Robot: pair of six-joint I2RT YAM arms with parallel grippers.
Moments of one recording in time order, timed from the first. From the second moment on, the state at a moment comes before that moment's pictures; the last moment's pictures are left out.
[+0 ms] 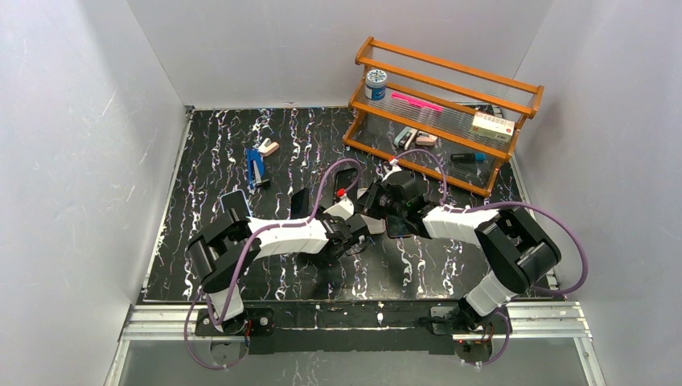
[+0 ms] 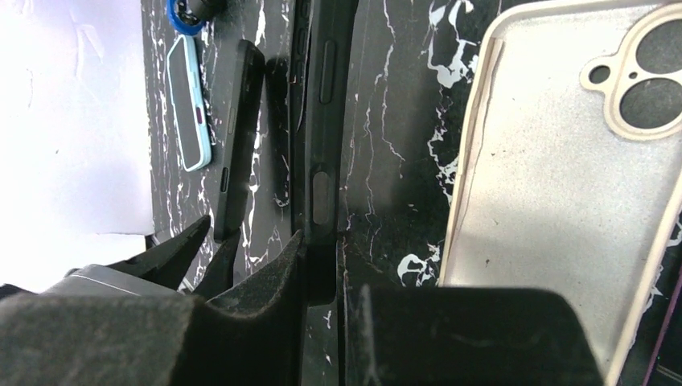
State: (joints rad) left arm -1.07 1.73 1.01 -0.75 -0.98 -0.40; right arm 0.66 1.57 0.70 0.35 -0.22 0.93
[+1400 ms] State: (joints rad) left arm -0.26 1.17 0.87 -0.63 -0.36 -0.51; right arm 0.78 1.84 0.78 0.44 -0.35 1.00
